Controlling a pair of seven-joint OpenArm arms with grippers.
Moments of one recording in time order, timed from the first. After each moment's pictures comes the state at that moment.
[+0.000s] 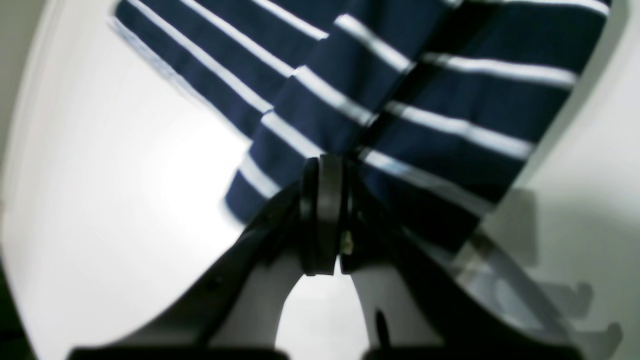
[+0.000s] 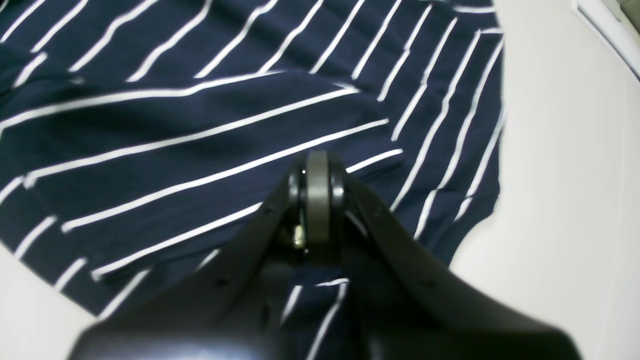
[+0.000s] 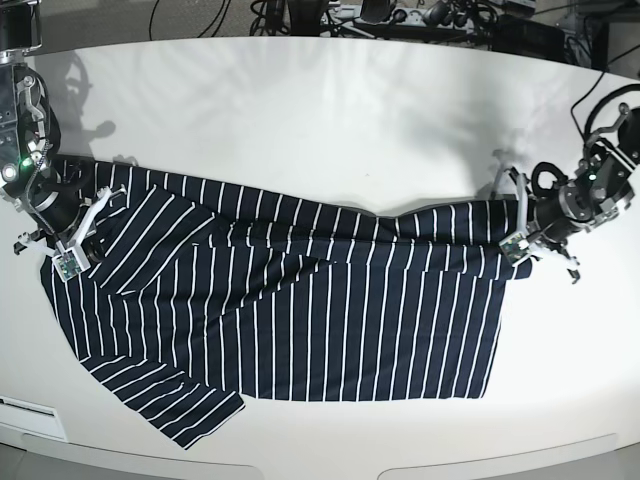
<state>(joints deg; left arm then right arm) -15.8 -60.1 43.0 91.2 -19.7 -17.2 19.2 -7.1 38.7 1.6 97.6 22.2 19.2 -33.9</state>
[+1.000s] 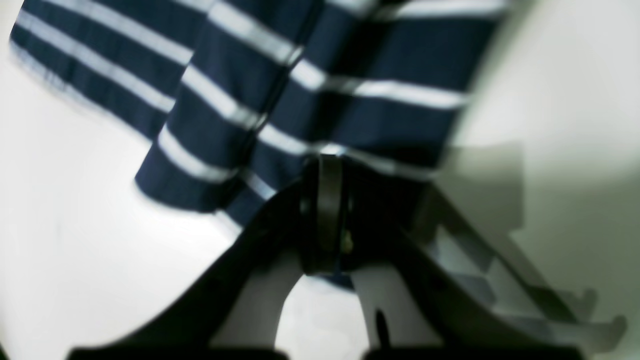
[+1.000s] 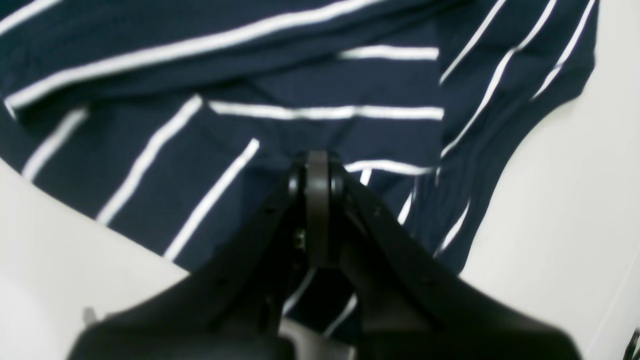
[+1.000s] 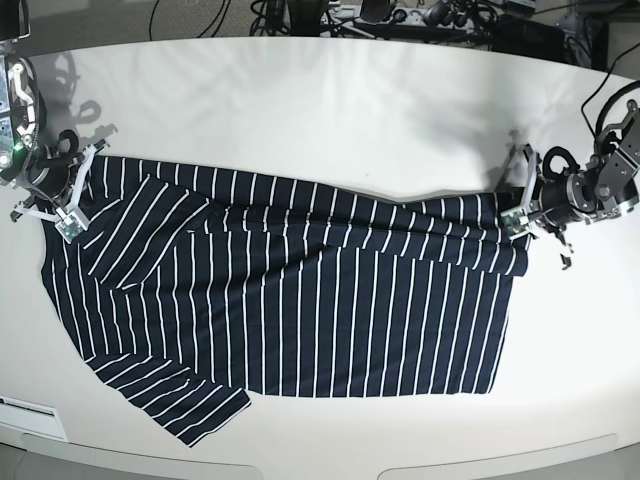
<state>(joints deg) -15.0 -61.8 42.7 89.2 -14.7 -33.0 14.9 -11.1 42.4 1.5 93.3 20.7 26.6 -40.5</state>
